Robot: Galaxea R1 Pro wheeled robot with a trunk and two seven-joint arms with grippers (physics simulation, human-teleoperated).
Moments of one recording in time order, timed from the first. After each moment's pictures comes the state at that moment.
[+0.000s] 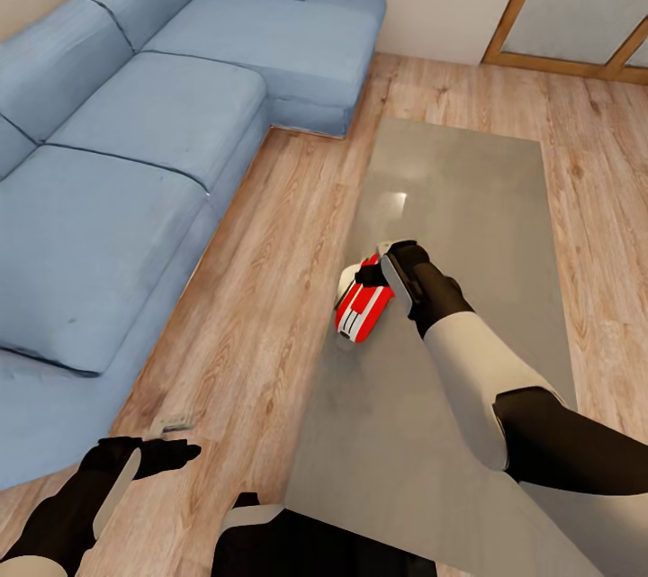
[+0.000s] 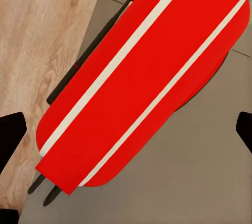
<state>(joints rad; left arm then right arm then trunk) -0.44 0.23 0.00 -0.95 0.19 0.74 -0.13 -1.25 0.17 0.09 -0.63 -0.02 0.86 -0.13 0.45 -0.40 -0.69</state>
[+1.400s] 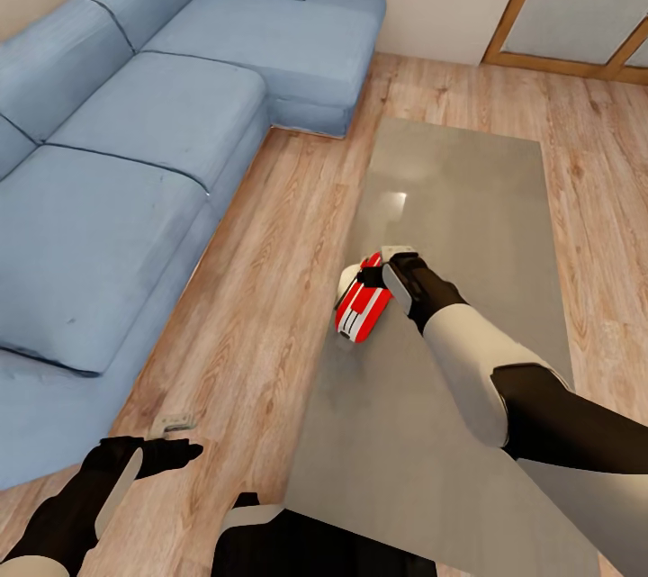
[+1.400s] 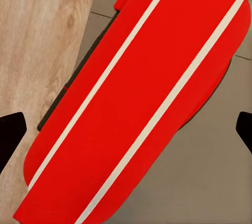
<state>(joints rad) -0.44 0.22 0.00 -0.95 0.19 0.74 -0.13 -1.31 0.17 0.01 -0.38 -0.03 0.59 -0.15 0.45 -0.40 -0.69</state>
